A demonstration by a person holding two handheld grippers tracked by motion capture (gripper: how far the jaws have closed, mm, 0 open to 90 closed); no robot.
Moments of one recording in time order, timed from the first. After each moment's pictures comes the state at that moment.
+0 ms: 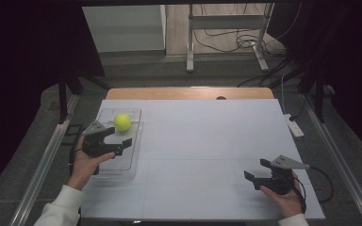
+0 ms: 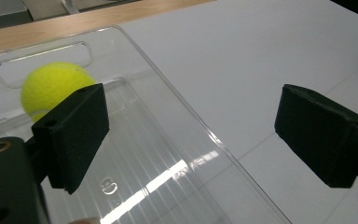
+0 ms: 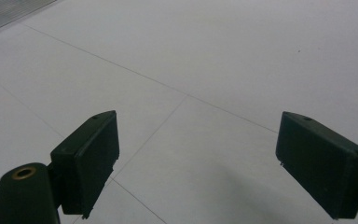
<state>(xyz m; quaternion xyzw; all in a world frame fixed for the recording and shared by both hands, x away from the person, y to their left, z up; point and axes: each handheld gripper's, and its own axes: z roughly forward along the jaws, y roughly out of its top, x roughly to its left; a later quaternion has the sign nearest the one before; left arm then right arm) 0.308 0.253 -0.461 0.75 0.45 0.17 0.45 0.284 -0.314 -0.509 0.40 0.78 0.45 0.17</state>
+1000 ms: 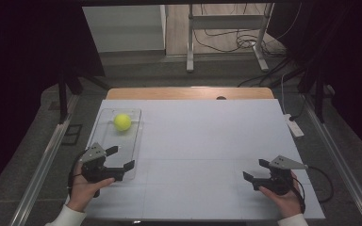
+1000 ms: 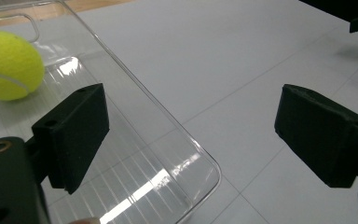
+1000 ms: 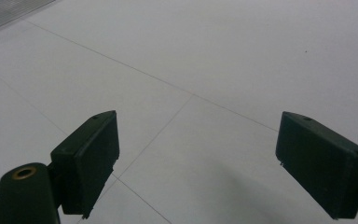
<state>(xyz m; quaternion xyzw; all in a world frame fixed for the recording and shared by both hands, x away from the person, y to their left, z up) 0.250 0.239 -0.480 0.76 0.42 0.16 0.48 0.283 -0.312 -0.510 0.39 0.78 0.45 0.17</state>
